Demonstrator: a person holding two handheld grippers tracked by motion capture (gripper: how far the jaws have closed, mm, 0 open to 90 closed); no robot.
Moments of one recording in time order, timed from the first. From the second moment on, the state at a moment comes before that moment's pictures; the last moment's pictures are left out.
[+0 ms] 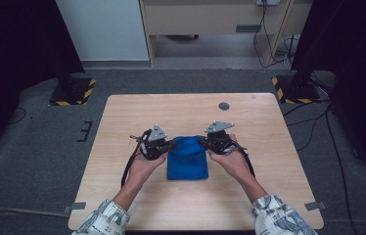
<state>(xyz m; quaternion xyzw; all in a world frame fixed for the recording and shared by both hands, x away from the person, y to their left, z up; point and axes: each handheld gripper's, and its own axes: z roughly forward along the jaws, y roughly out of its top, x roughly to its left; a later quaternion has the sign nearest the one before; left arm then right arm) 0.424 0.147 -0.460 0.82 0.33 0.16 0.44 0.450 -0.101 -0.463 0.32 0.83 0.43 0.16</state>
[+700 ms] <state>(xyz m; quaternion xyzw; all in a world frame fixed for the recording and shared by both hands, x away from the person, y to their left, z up) 0.402 0.151 -0.477 0.82 0.32 0.14 0.44 0.421 -0.104 -0.478 0.30 0.83 0.43 0.15</state>
